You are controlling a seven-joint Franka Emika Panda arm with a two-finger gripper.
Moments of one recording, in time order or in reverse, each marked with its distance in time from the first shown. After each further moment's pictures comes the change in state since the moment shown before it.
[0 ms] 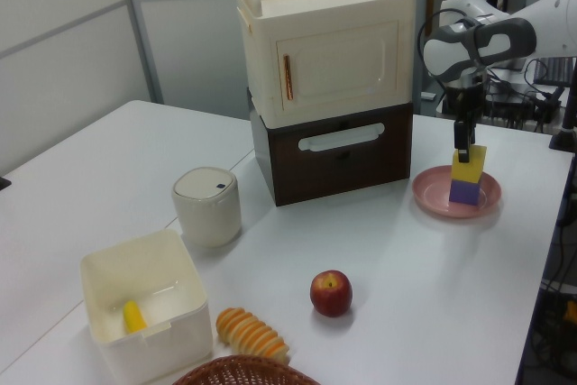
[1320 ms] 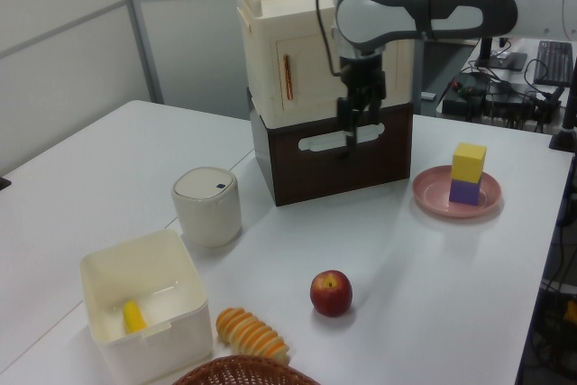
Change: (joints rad) arm 0.184 -0.120 0.318 0.182 0.004 -0.195 0.673
